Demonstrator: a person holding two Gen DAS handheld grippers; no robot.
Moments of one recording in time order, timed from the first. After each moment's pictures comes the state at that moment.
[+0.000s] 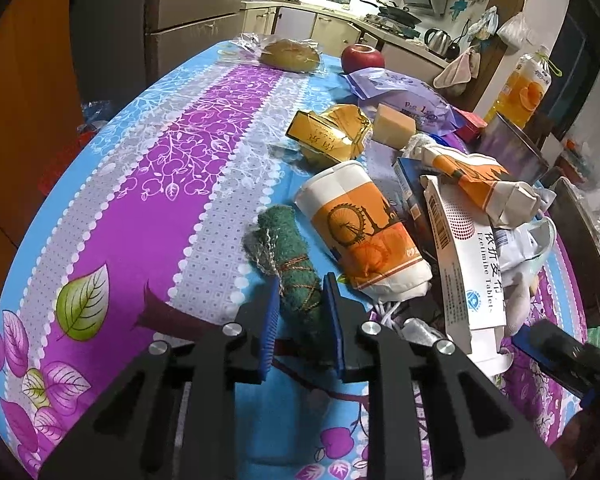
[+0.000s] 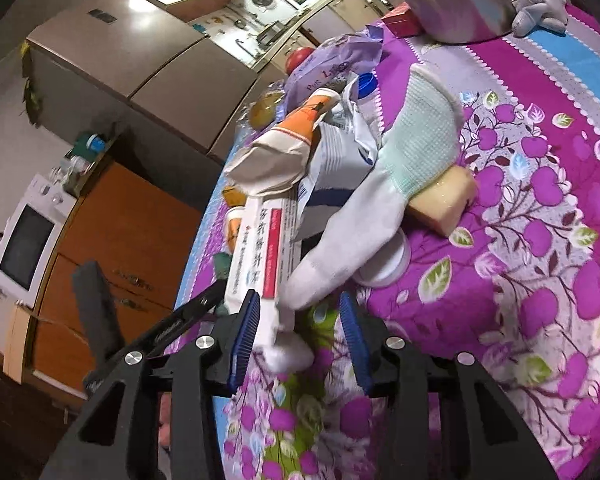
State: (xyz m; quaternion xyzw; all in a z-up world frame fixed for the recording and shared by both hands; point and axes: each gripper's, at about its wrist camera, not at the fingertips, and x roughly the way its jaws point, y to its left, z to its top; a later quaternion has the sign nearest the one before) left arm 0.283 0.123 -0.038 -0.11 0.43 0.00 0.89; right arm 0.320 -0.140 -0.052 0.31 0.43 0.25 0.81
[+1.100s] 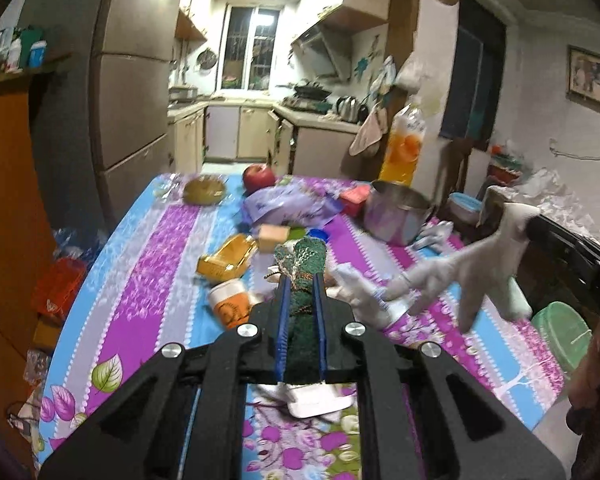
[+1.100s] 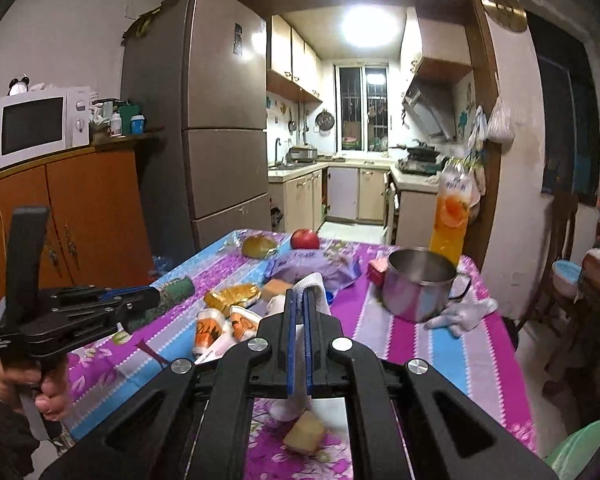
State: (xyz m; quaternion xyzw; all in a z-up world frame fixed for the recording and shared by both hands) left arm 0.202 0.055 0.085 -0.04 0.26 -0.11 0.96; right arm 0.212 -0.187 0.133 -0.01 0.17 0.17 0.97
